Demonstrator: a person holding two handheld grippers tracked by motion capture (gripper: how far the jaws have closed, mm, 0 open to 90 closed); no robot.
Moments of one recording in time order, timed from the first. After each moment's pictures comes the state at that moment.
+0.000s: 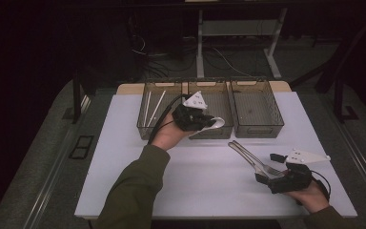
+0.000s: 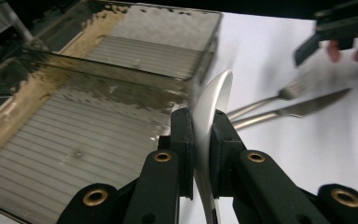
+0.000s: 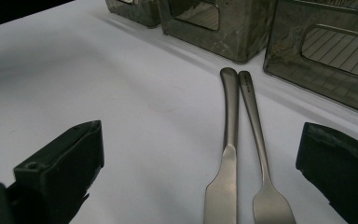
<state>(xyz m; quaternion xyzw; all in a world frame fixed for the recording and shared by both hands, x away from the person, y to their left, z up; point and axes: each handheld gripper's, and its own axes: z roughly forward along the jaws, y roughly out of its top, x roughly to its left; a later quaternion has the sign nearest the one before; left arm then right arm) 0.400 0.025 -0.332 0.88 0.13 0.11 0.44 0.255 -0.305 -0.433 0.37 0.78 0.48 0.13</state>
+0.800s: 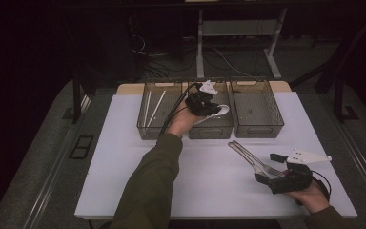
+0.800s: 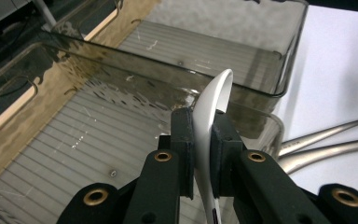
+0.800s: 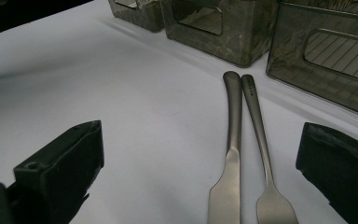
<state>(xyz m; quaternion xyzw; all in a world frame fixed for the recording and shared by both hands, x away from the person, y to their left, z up) 0.466 -0.009 -0.361 0.89 0.16 0.12 0.41 0.254 -0.305 -0.431 0.37 0.78 0.49 0.12</state>
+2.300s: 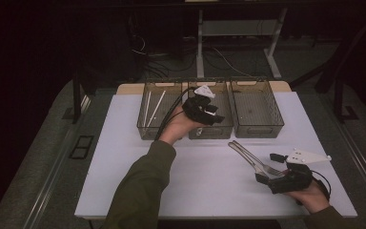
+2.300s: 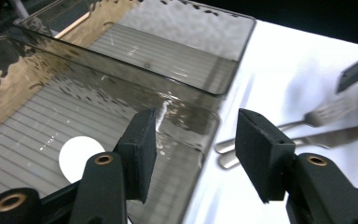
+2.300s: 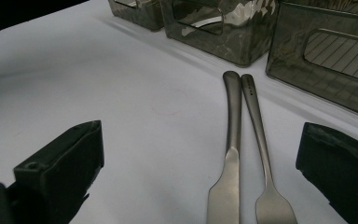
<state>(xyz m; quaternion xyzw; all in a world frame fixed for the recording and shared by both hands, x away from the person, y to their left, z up) 0.429 0.004 -0.346 0.87 0.18 0.07 0.45 0.254 -0.304 -0.431 0.37 0.78 0.49 0.12</state>
